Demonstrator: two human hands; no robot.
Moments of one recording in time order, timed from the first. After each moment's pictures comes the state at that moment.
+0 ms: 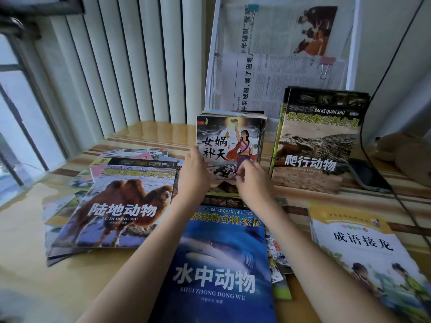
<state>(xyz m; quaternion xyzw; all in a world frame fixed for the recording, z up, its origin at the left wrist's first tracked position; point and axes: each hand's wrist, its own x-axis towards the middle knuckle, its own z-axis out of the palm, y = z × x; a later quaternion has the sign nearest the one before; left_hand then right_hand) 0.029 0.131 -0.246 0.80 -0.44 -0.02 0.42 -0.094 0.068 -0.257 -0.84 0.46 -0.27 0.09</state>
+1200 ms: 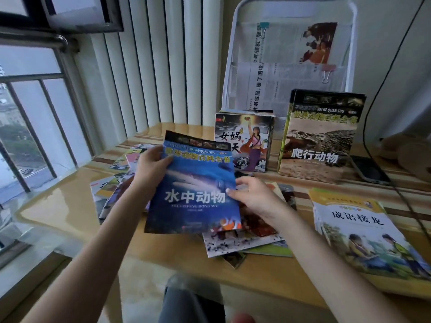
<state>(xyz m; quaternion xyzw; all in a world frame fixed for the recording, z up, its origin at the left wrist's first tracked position) 0.081 0.267 -0.220 0.69 -0.30 -0.15 0.64 -0.122 0.170 -0.243 -0.72 0.38 -0.22 0.54</state>
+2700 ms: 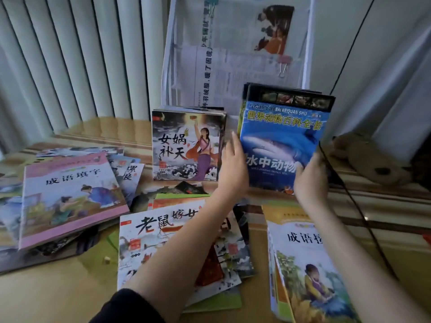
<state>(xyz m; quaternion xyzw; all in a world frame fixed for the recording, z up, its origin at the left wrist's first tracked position) -0.101 0.026 -0.253 0.70 -0.56 -0.07 0.43 -0.257 -0.020 -0.252 -0.68 0.60 -0.41 0.06</state>
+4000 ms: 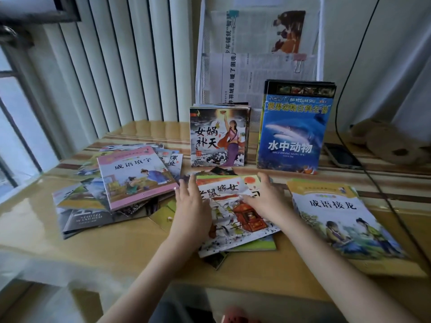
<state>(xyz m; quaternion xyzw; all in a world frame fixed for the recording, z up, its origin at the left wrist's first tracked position) -0.041 0.251 -0.279 0.79 -0.49 -0.11 0.36 -0.176 0.148 -0.259 -0.81 0.52 -0.17 0.21</state>
